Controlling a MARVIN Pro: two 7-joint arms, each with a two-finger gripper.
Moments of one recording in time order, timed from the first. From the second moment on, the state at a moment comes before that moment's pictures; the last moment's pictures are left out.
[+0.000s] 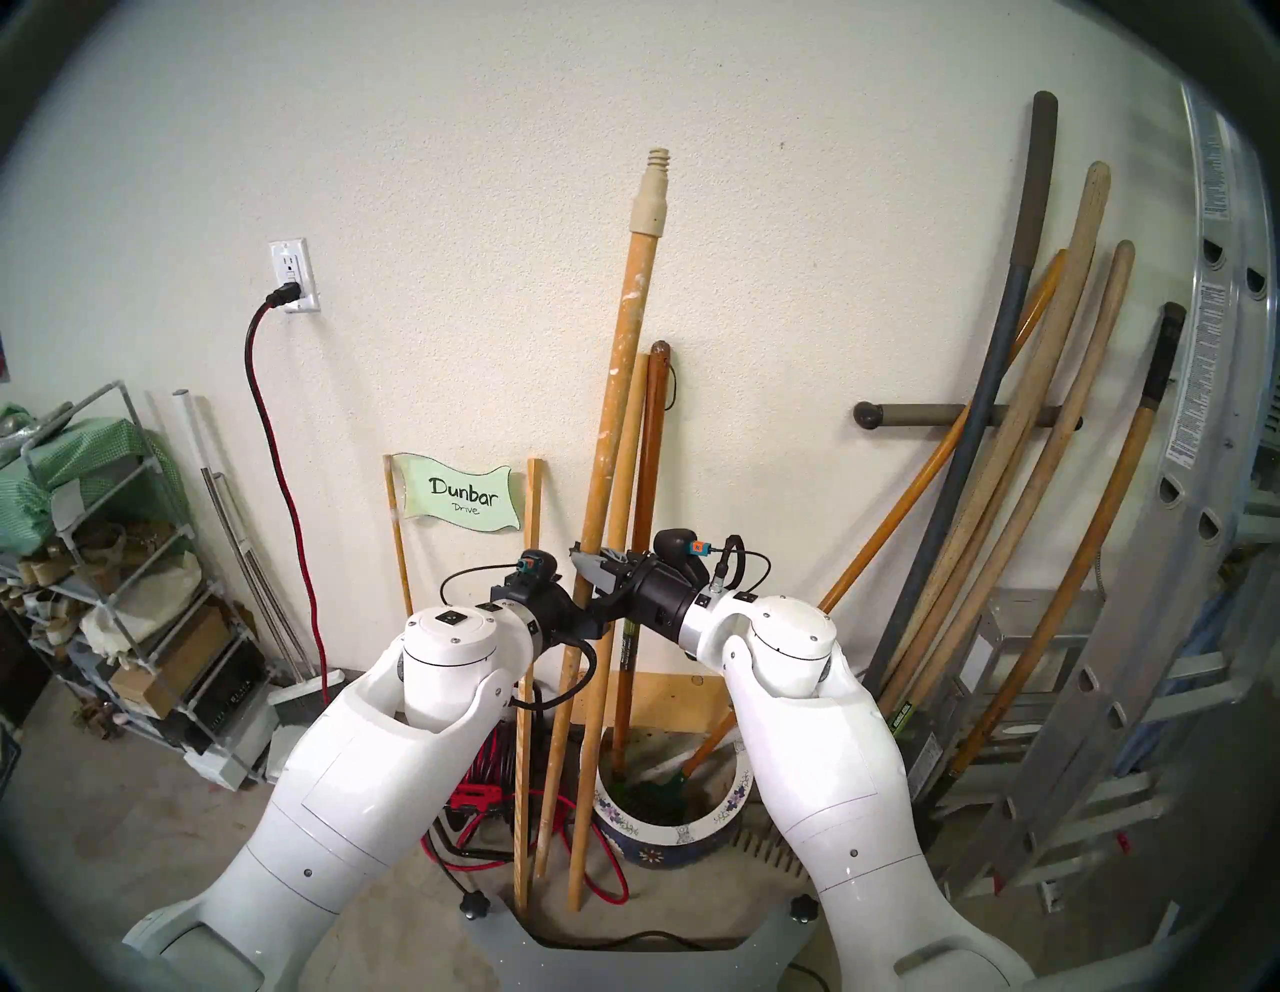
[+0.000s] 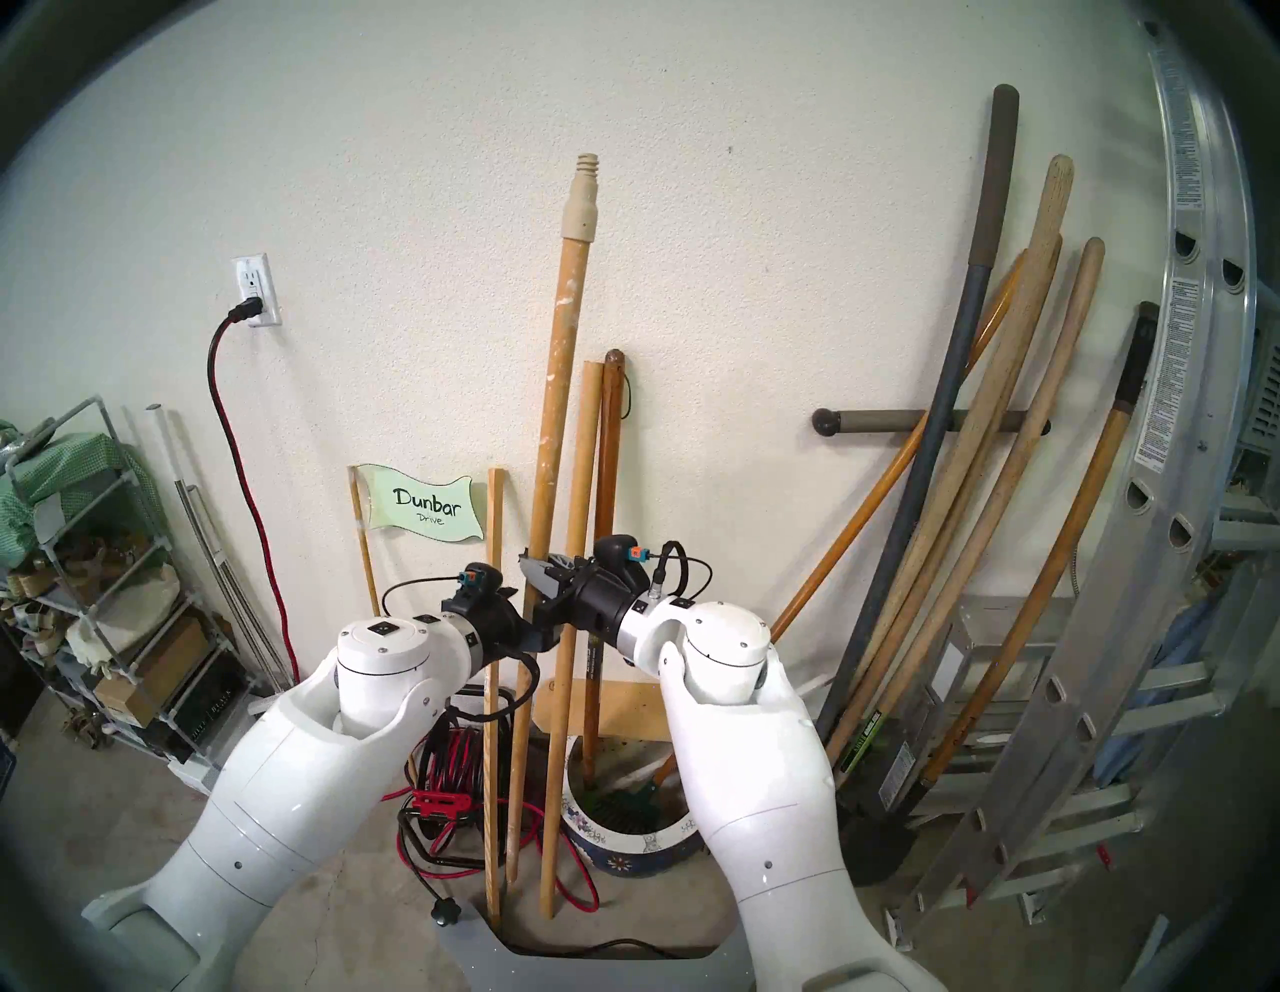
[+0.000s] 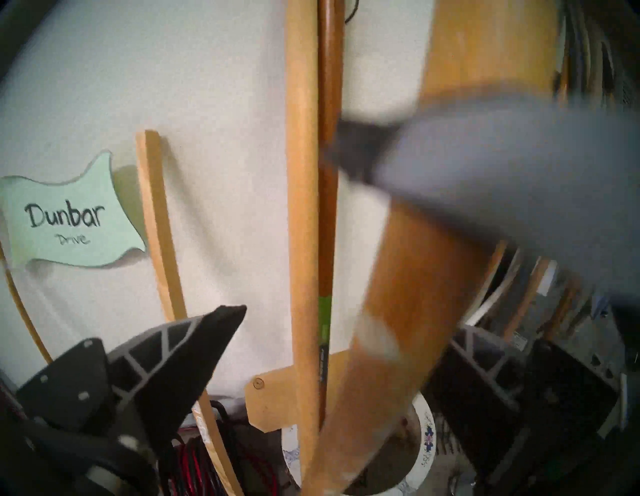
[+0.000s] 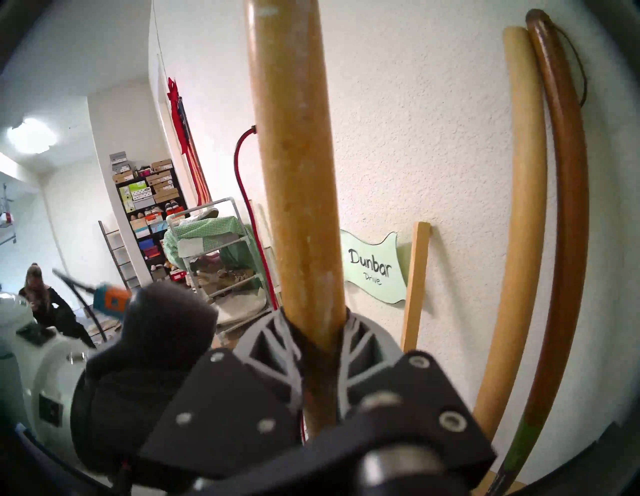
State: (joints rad) left arm 1.45 -1.17 -1.17 -1.70 -0.48 0.54 0.03; right arm -1.37 -1.64 1.41 -1.48 0.16 0.29 0.70
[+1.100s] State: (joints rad) left arm 1.40 -1.23 -1.18 -1.70 -0.51 0.71 0.16; right arm -1.30 -1.66 1.44 -1.43 0.17 0.29 0.70
